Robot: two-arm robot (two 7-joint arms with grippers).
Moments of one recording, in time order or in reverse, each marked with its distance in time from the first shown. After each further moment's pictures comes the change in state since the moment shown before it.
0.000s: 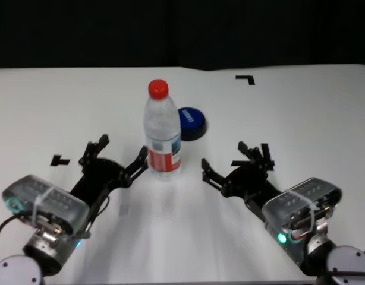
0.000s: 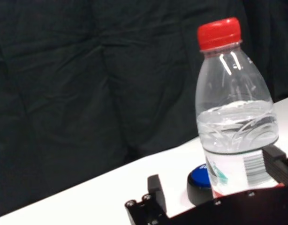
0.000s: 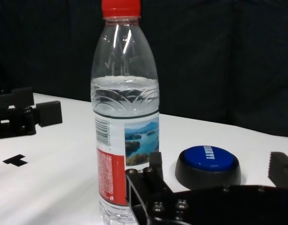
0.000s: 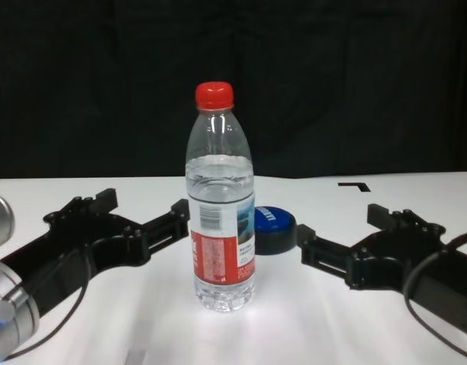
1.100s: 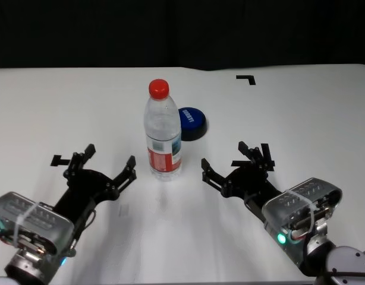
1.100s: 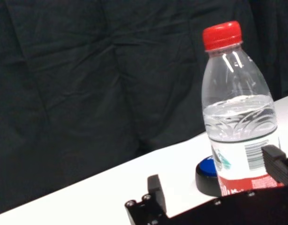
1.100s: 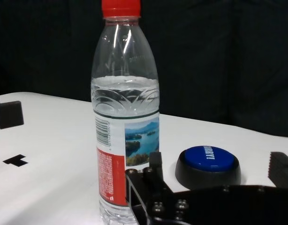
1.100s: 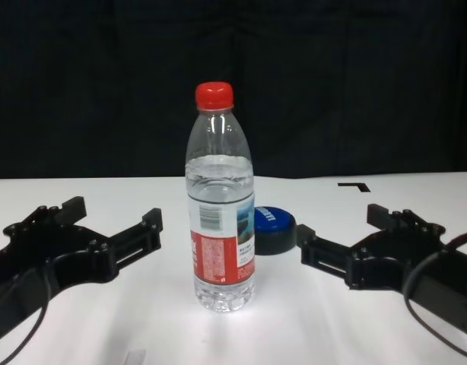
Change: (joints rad) left arm 0.103 0.014 -0.043 -0.089 0.006 -0.004 0.011; right arm 0.000 0.000 0.000 0.000 0.000 0.000 0.000
